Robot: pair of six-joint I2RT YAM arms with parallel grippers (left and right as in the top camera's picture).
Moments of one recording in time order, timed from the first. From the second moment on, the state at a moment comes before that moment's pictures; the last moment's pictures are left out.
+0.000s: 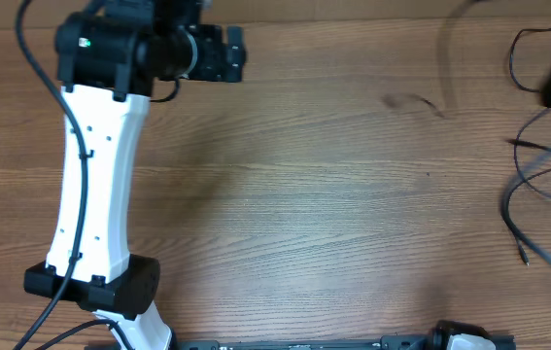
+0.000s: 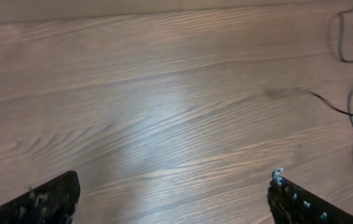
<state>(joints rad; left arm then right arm) -0.24 1.88 2.39 -1.39 0.18 -0.16 -0.20 1.15 1.76 -0.79 0.03 0.10</state>
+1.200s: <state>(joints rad) -0.31 1.88 2.39 -1.44 0.15 -0.10 -1.01 1.57 1.87 -0.67 0.06 0.21</state>
